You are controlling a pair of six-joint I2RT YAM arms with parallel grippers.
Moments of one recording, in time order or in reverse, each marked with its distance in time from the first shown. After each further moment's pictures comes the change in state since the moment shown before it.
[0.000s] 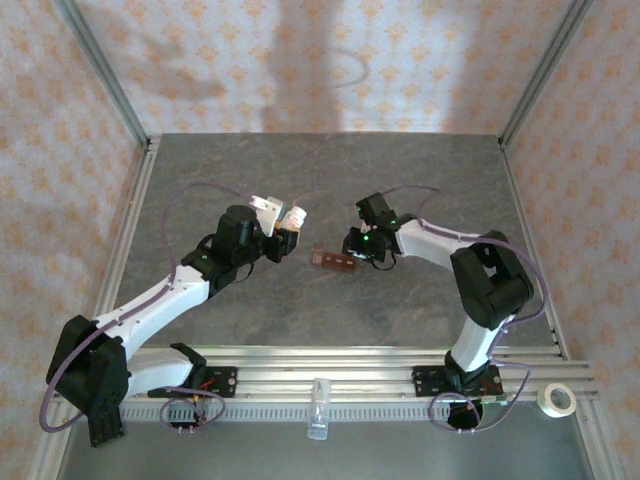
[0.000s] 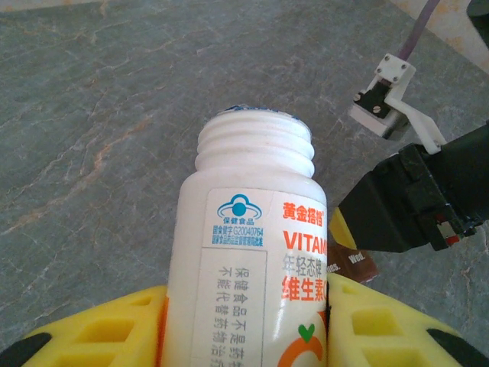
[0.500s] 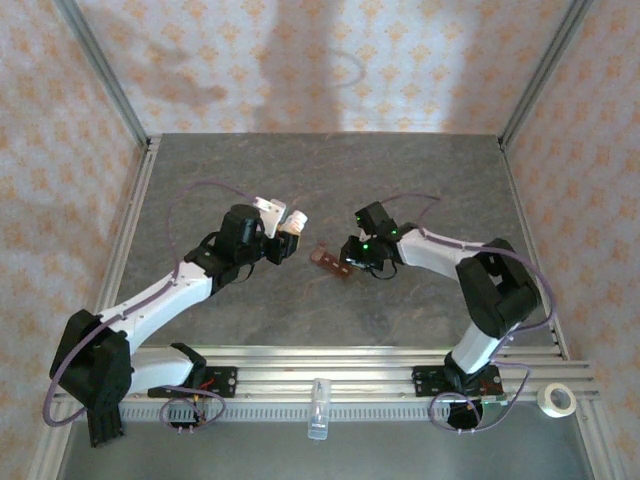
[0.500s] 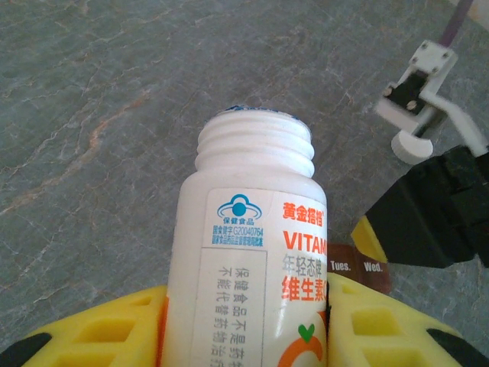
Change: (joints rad) left arm 0.000 0.037 0.025 -0.055 0.008 0.026; right arm 0.042 -0.079 -0.080 0.029 -0.025 0.049
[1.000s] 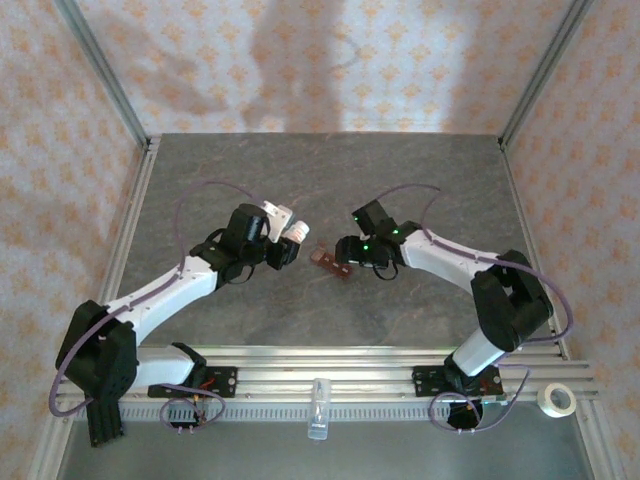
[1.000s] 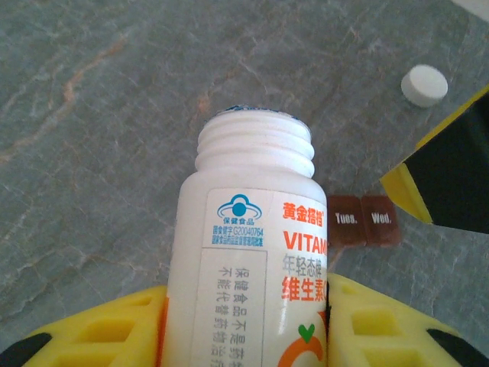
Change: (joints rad) left arm -0.011 0.054 0.035 -0.121 0.023 0.053; right arm 0.059 -0.067 0.045 -0.137 0.174 -0.123
